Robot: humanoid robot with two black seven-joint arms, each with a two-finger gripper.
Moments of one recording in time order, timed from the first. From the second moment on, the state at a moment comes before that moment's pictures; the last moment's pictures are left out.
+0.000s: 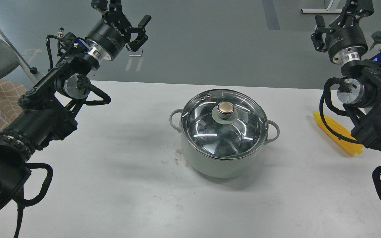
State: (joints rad) left arm -0.90 0.25 -0.94 -0.68 0.35 -0.47 -0.29; right arm 1.03 -0.23 0.66 0.43 -0.15 0.19 0.49
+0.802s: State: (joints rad) left arm -0.90 0.24 -0.94 -0.64 0.29 -0.43 -0.35; right arm 1.05 -0.19 0.58 0.42 -0.17 0.20 0.49
